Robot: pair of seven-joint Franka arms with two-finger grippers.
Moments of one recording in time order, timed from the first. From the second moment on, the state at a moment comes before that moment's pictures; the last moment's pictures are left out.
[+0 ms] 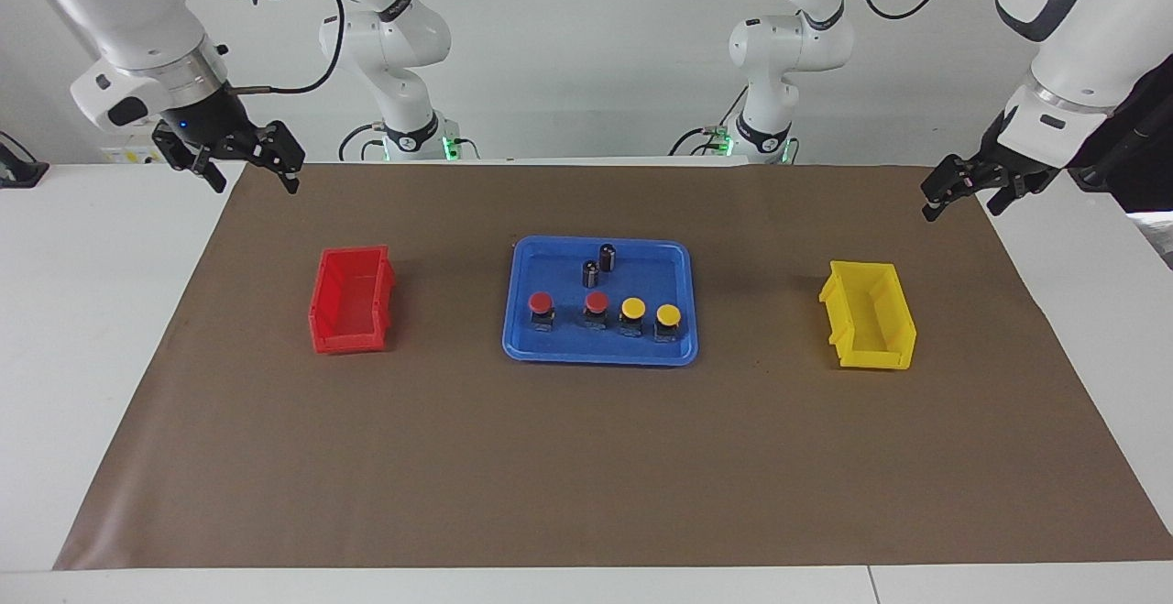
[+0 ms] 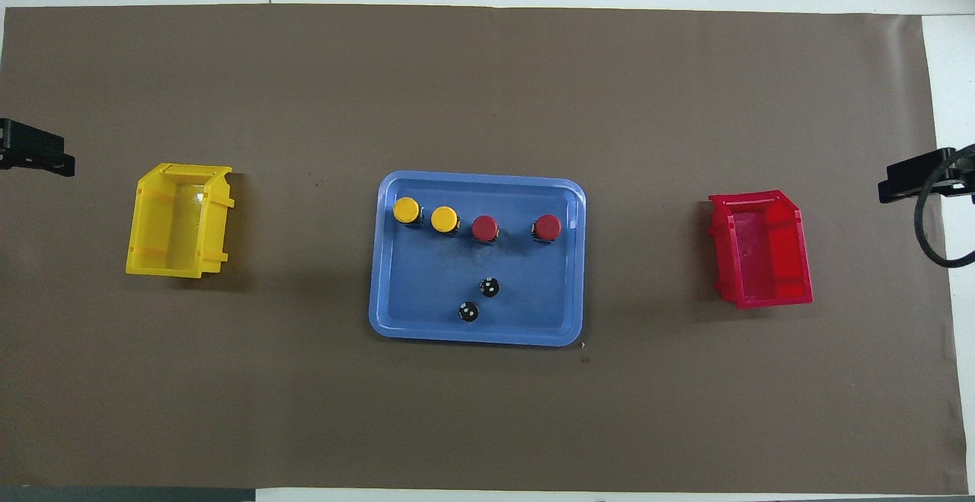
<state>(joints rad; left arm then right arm) -0.09 0.03 0.08 -1.55 0.01 1.57 0.00 0.08 -0.03 -0.15 -1.59 -0.01 1.51 -0.03</state>
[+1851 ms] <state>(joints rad) -0.10 0.01 0.07 -1.60 0.01 1.57 0.00 0.49 0.22 -0.08 -1.50 0.05 1.78 0.51</state>
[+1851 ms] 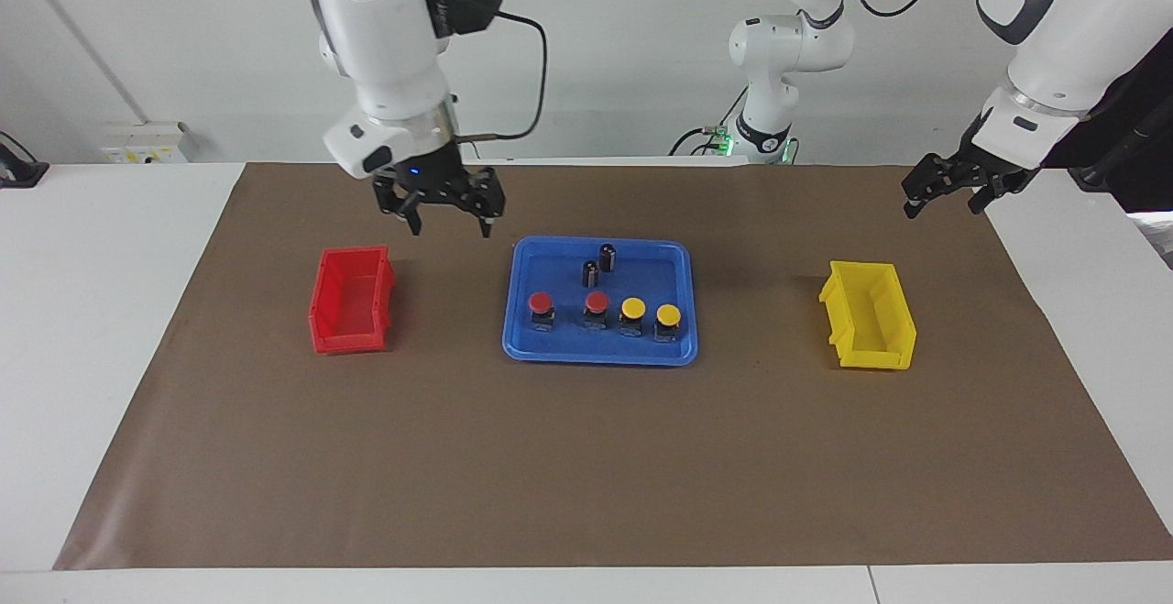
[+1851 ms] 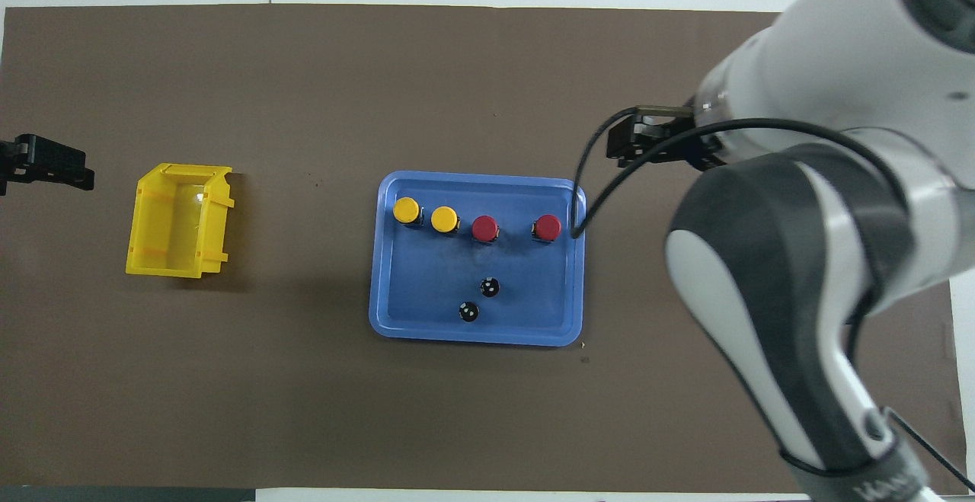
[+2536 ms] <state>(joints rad) -0.10 -0.03 0.08 -1.68 0.01 1.58 -0.01 0.57 0.29 -0.08 -1.82 0.05 2.13 0.55</state>
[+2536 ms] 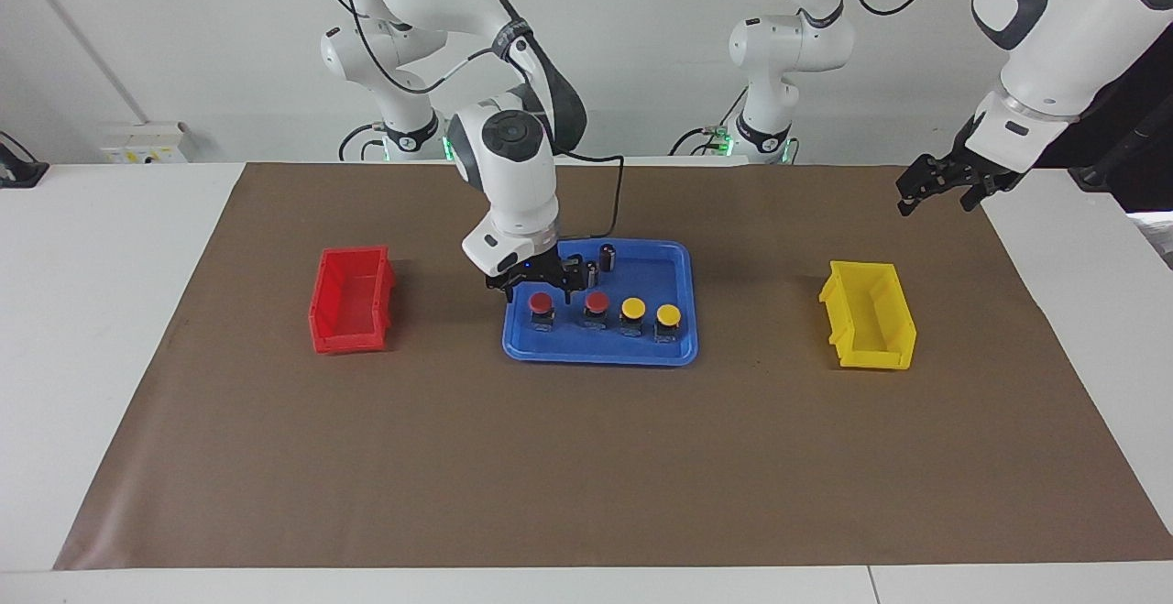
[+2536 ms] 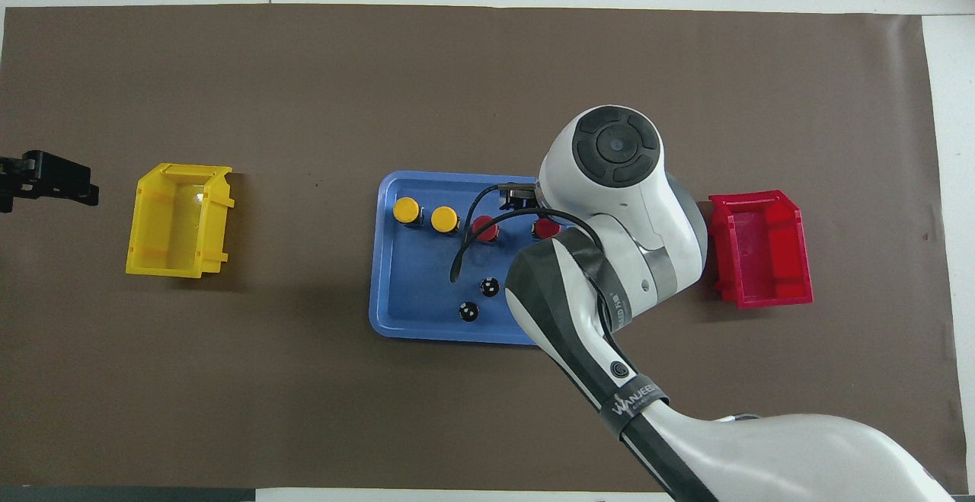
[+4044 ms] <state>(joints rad) -0.32 -0.07 0.05 -1.97 0.00 1.94 -0.37 0.59 0.30 -0.09 -1.91 0.02 2.26 0.55</state>
